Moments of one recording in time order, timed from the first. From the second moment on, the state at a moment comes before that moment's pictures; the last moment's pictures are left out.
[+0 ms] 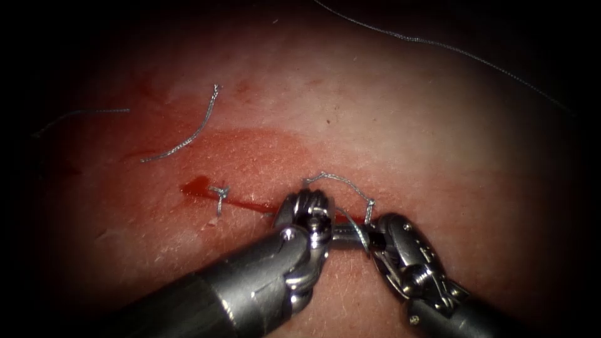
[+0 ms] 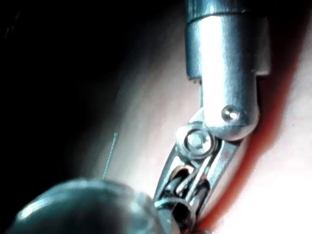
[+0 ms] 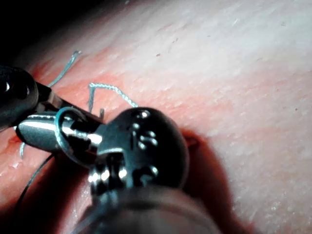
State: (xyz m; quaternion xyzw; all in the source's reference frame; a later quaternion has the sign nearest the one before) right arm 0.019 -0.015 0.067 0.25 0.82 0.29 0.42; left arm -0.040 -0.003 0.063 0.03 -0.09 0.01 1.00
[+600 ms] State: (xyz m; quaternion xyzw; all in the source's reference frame) right arm 0.019 -0.017 0.066 0.18 0.79 0.40 0.42; left arm -0.041 -0.004 0.063 0.05 -0.09 0.01 0.99
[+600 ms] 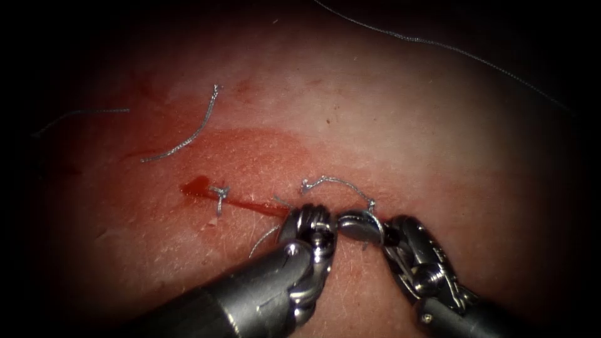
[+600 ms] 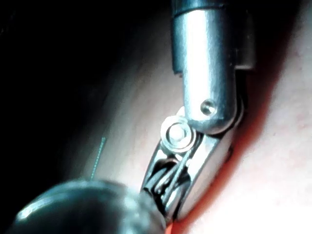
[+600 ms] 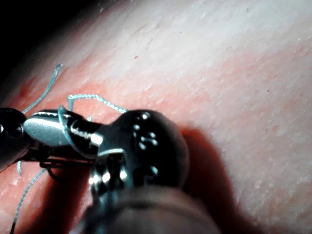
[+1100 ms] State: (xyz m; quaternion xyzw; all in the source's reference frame) right arm 0.018 -0.016 0.061 -0.03 0.70 0.45 0.55; left arm -0.042 -0.006 0.062 0.06 -0.08 0.02 1.00
